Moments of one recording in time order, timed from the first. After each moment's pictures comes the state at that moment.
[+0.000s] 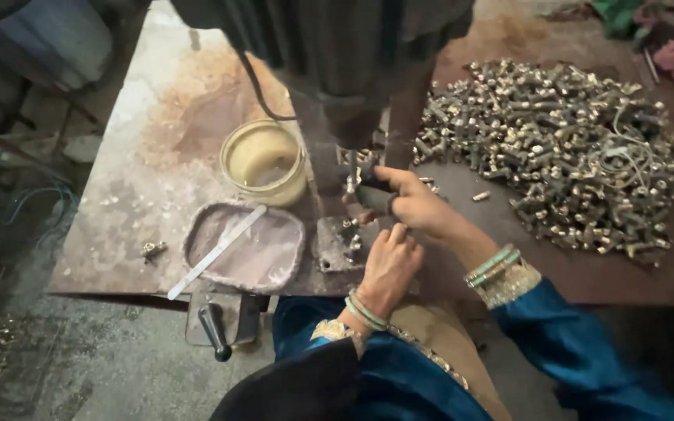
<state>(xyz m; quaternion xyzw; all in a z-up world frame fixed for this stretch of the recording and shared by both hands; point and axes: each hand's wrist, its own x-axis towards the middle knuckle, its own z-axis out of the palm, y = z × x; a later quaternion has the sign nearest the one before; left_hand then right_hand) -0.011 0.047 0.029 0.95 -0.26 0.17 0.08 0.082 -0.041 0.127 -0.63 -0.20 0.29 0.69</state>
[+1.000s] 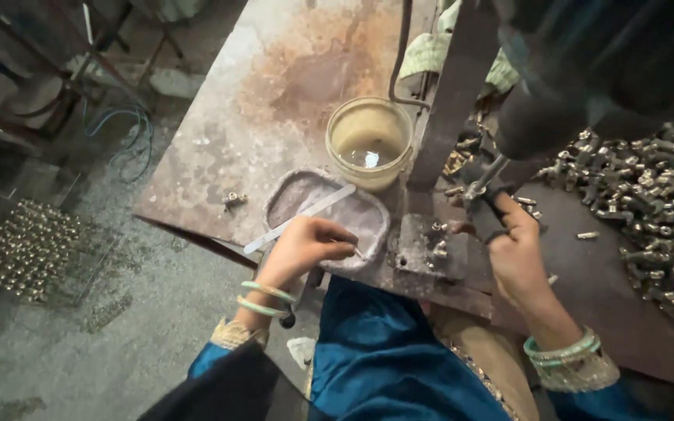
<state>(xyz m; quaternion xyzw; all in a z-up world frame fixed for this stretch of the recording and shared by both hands) -0.066 0.281 0.103 0.85 0.09 -0.13 0.50 0.032 -0.017 0.105 -0.64 -0.15 0.09 0.75</state>
